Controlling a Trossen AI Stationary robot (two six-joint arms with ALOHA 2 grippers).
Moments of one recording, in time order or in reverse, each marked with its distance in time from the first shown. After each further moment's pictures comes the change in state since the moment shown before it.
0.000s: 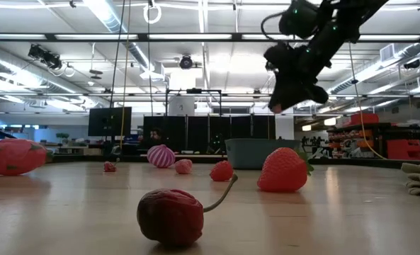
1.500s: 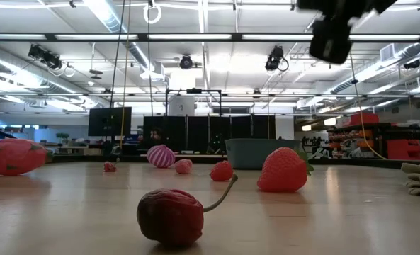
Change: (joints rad) left arm 0.000 0.000 0.000 0.001 0.000 -0.027; right arm 0.303 -0.257 0.001 -0.042 -0.612 0.038
